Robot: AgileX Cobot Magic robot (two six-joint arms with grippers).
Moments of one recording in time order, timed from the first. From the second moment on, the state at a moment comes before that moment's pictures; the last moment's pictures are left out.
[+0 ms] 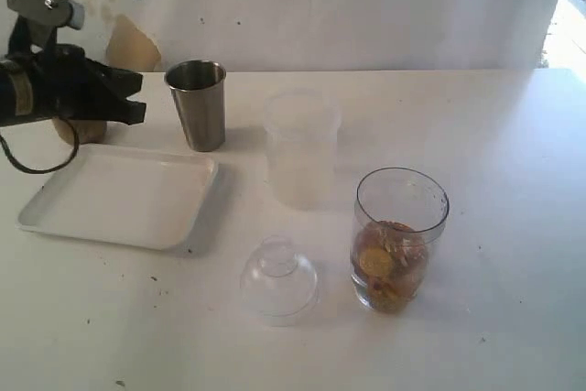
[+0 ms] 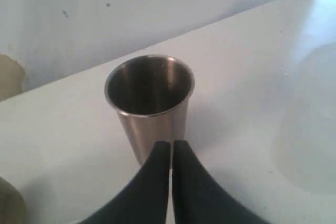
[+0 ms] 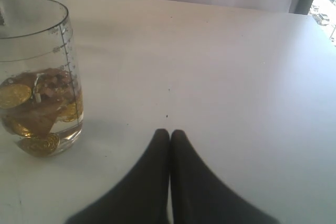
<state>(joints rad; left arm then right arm) -0.16 1.62 -0.90 1.04 -0.42 -0.81 0.01 0.00 0.00 0.04 0.36 -0.08</state>
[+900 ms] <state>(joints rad) -0.16 0.64 -0.57 1.57 -0.36 -1.45 0.01 0.00 0.00 0.04 0.36 -0.08</state>
